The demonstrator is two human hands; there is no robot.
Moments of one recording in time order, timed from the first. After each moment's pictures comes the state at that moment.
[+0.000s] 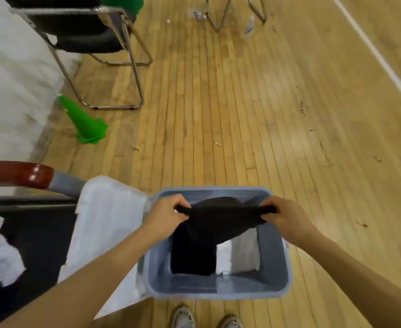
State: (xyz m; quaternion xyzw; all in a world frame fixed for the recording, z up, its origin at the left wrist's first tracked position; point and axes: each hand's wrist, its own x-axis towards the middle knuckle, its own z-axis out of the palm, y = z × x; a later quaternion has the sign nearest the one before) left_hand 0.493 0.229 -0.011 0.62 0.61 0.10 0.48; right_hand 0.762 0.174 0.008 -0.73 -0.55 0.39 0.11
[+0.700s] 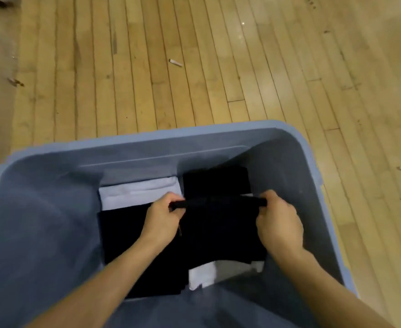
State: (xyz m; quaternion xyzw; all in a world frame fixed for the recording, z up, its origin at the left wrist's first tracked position) left_hand 0.605 0.250 -0.441 0.54 0.64 0.09 0.54; right_hand 0.800 0.186 -0.382 -0.87 -0.40 0.27 0.00
